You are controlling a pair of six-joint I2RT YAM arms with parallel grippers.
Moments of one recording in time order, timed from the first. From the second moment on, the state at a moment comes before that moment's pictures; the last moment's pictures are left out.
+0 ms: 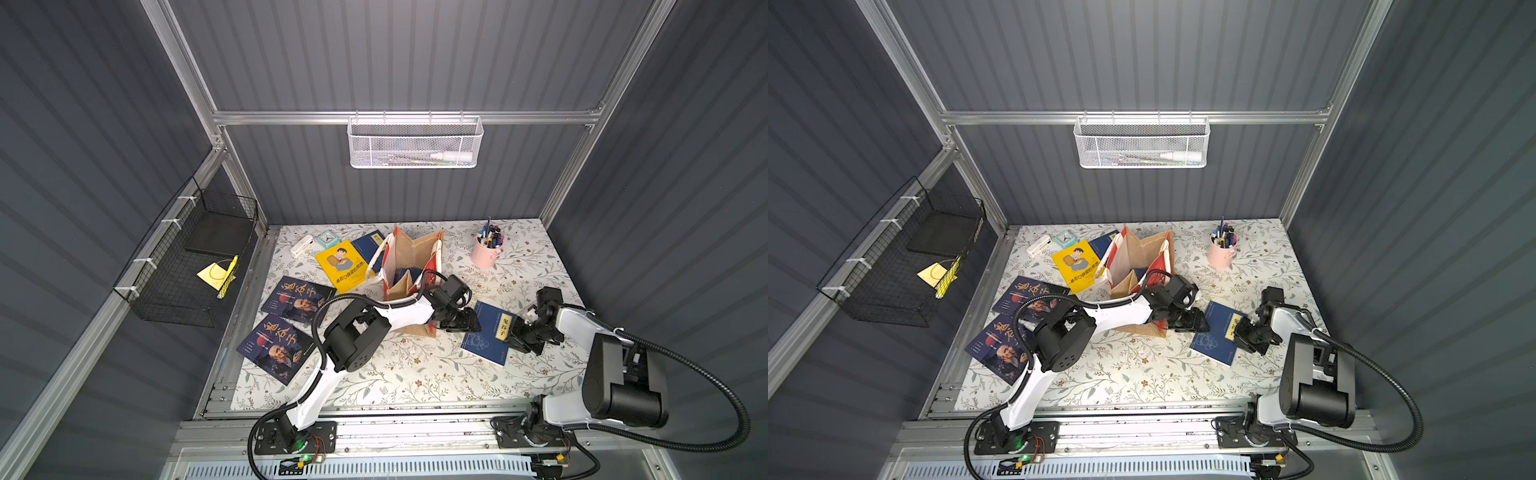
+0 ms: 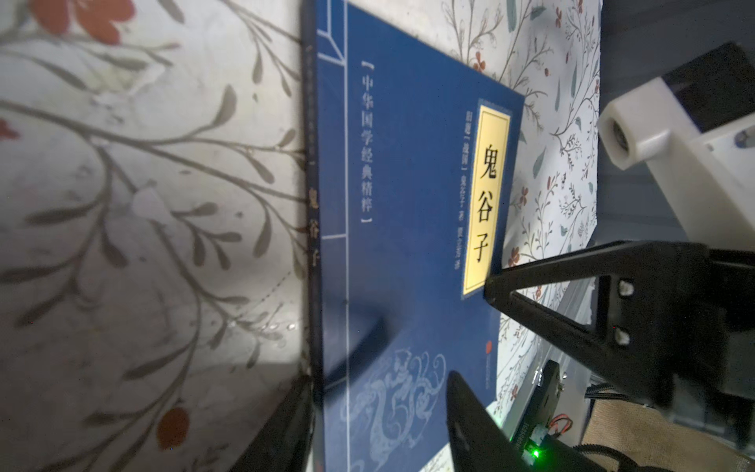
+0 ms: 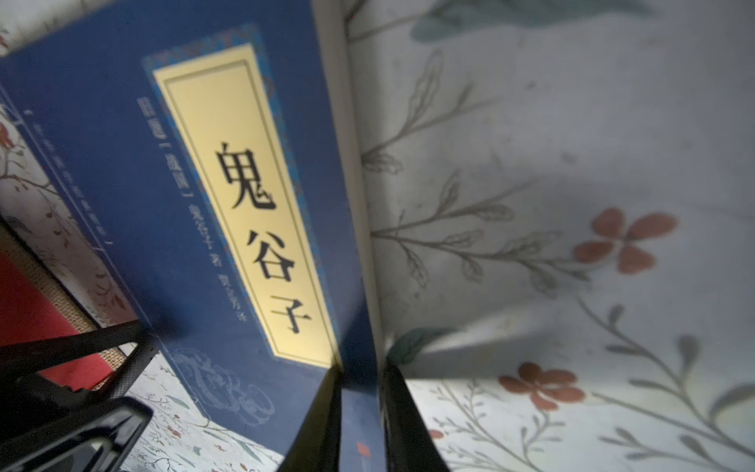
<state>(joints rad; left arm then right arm) -0.98 2.29 1.69 -0.30 0.47 -0.72 -0.21 1.44 0.69 -0.71 -0.34 0.39</state>
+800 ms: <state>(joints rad) -0.91 2.29 1.59 -0.10 0.60 -0.81 -0.20 1.51 0.75 -0.72 -0.37 0.36</state>
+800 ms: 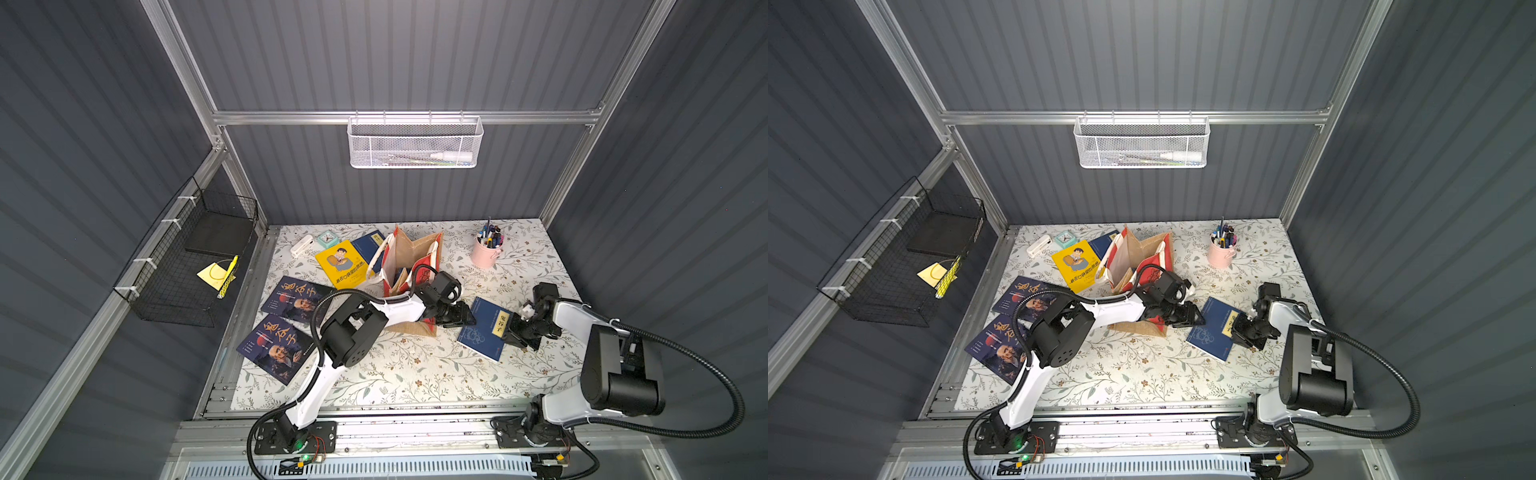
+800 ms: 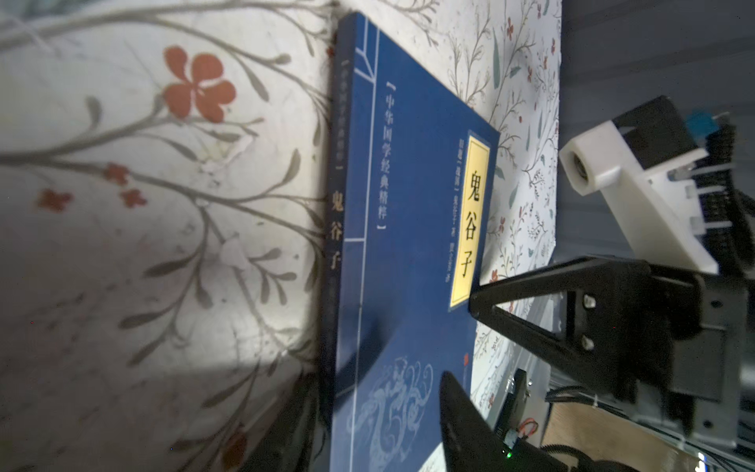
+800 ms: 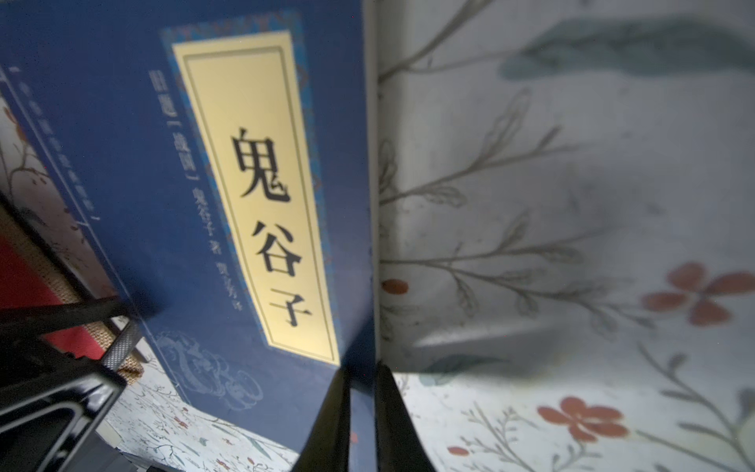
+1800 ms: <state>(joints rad) -0.97 2.13 1.51 -0.13 0.52 -0.74 -0.21 1.41 0.73 -0.72 -0.53 0.38</state>
